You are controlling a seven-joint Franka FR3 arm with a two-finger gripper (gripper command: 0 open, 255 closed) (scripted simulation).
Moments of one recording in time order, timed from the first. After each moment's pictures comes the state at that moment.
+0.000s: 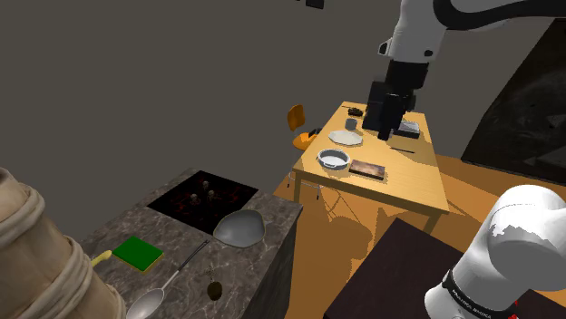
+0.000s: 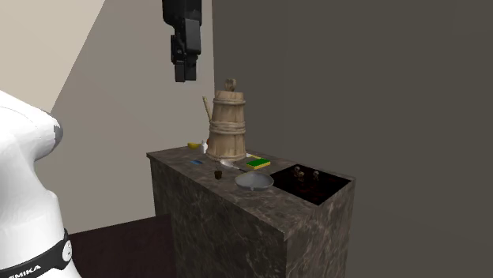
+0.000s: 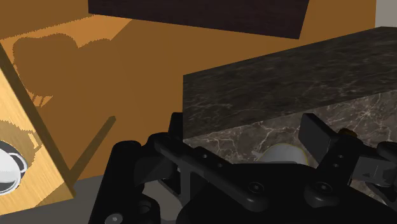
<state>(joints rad) -0.01 -0.79 0.02 -2.34 0.05 1.53 -0.10</state>
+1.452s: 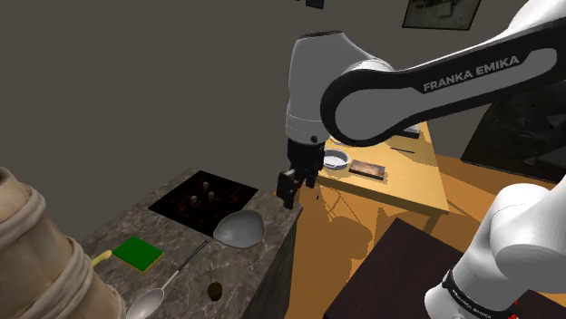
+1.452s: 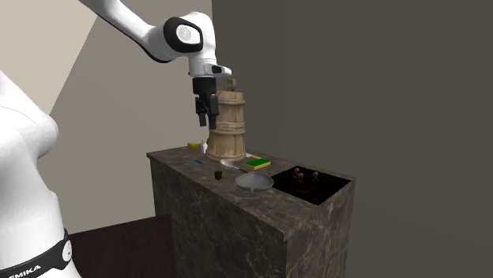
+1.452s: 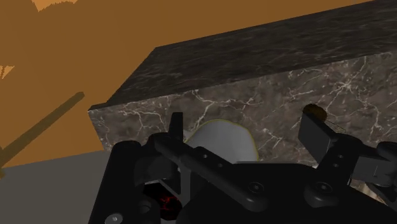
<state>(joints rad) 0.07 -0.37 0.42 -2.35 0.14 2.04 0.28</state>
